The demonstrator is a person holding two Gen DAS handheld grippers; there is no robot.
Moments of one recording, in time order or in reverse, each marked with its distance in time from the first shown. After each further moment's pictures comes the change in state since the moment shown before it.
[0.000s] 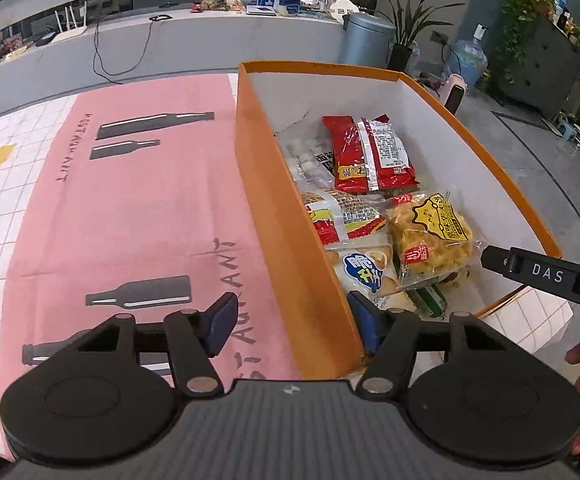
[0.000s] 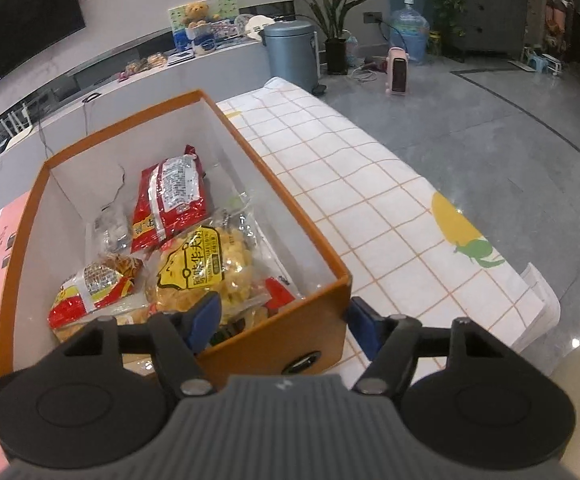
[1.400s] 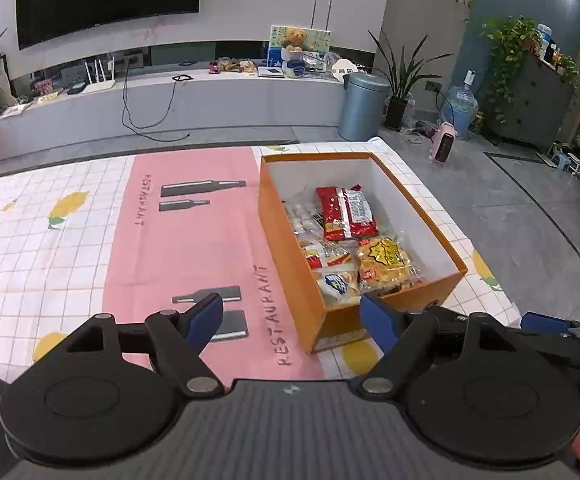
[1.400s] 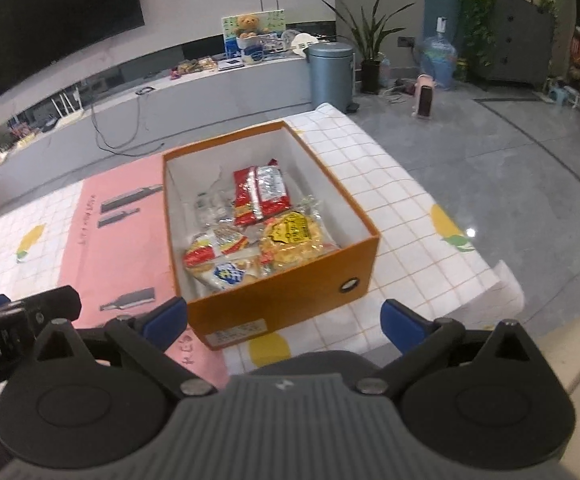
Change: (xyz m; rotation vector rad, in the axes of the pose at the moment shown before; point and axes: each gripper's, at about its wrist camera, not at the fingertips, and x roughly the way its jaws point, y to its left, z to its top) left arm -0.164 -0.003 -0.012 0.004 -0.145 0.025; right arm -0.184 0.051 -0.035 -0.111 -0.012 0.027
